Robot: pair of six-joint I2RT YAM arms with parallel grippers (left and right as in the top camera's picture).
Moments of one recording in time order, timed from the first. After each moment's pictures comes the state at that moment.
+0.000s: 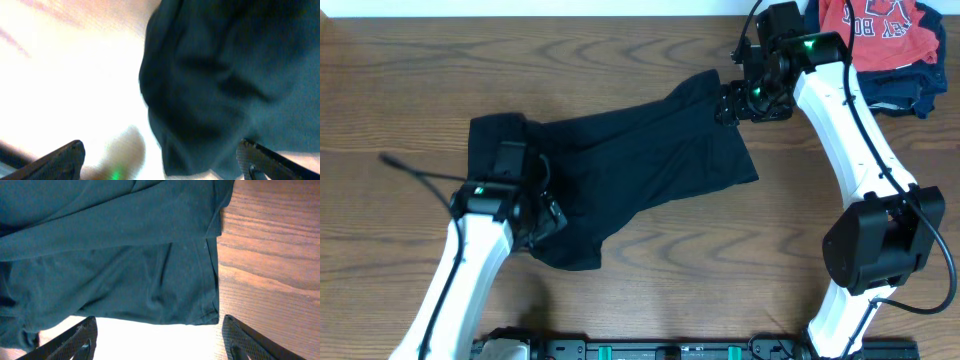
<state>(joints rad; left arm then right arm) -0.12 1.23 0.89 -1.12 -0.11 -0.64 0.22 1.98 1.85 -1.18 -0.21 0.09</state>
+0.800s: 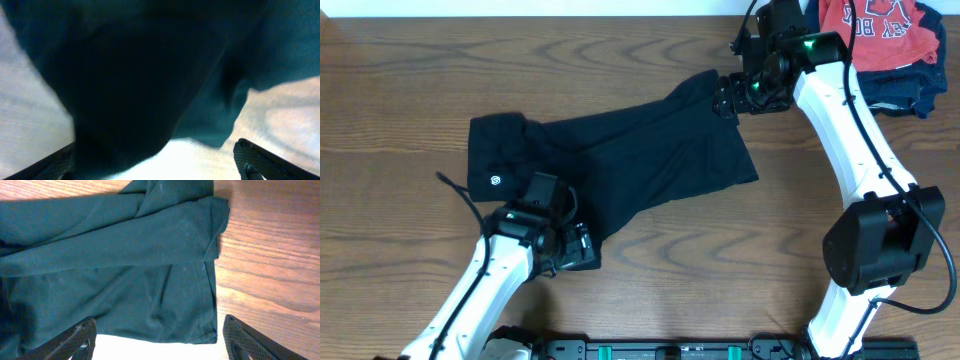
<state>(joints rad) -0.26 1.25 0.68 -0.91 0.08 -0.56 0.22 1.98 1.85 -1.10 -0.21 0.09</state>
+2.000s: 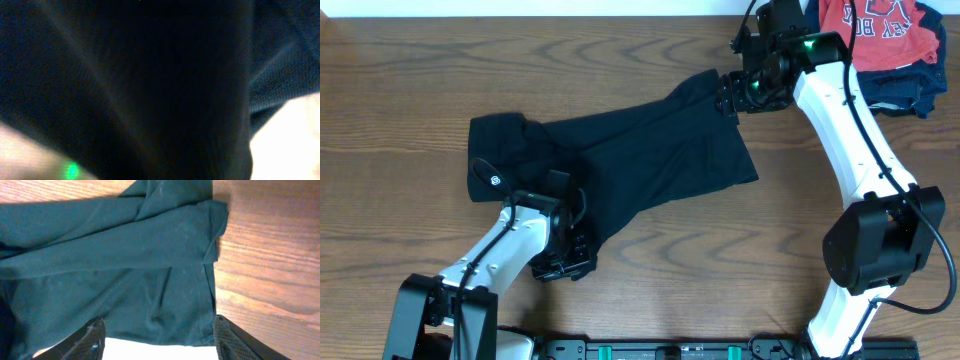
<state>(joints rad) -0.26 1.49 0.70 -0.95 0.19 -0.51 0.22 1.98 1.85 -1.10 -0.21 0.09</state>
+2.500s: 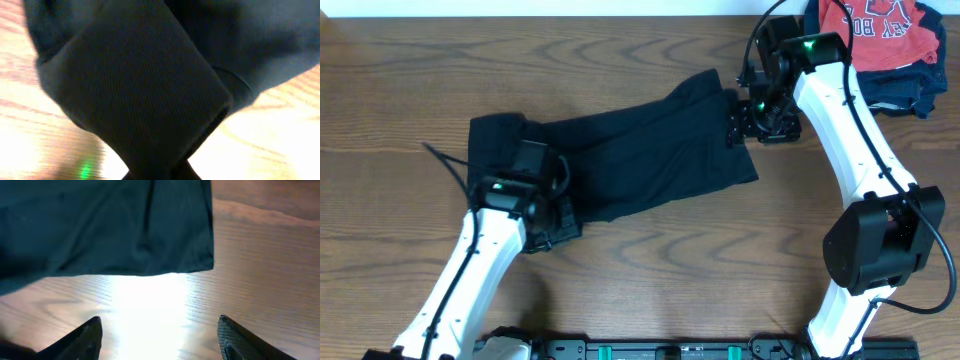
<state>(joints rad) -0.19 1.30 0.89 -1.05 0.11 -0.50 0.22 1.98 1.84 -1.39 -0.16 0.10</state>
